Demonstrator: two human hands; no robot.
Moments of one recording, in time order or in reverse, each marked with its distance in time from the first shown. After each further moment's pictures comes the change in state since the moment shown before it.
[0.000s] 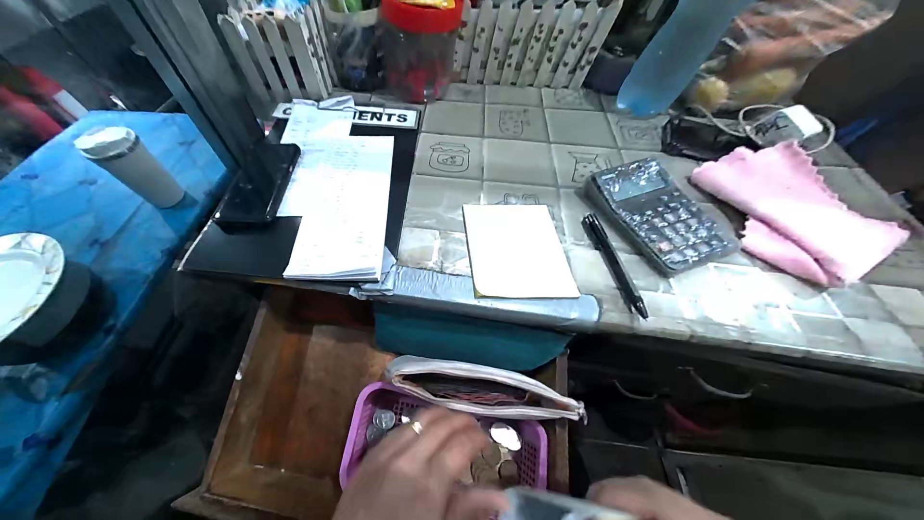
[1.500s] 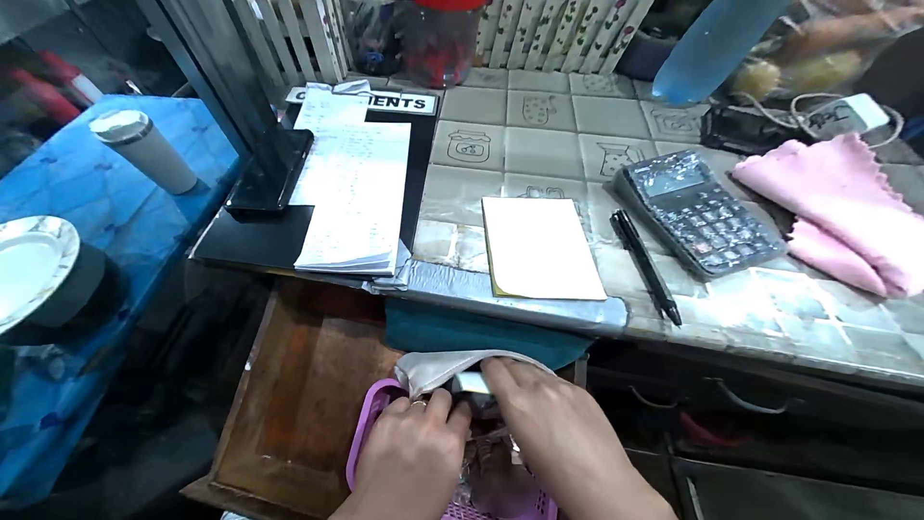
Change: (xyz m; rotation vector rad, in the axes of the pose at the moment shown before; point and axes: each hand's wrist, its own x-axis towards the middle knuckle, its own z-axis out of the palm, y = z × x) left_hand 0.020 -0.021 0.021 0.675 0.053 -0.049; right_hand 0.123 0.001 0.073 -0.708 0.085 -0.045
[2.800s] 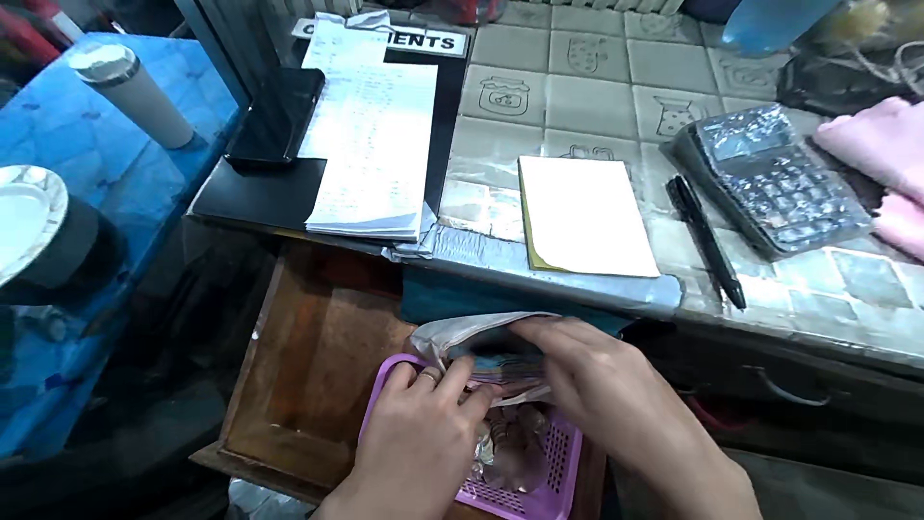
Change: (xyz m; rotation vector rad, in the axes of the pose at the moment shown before) left_hand -0.006 -0.009 -0.007 -0.044 -0.042 0.013; right_hand 0.008 0.038 -0.009 0.267 -0.015 -0.076
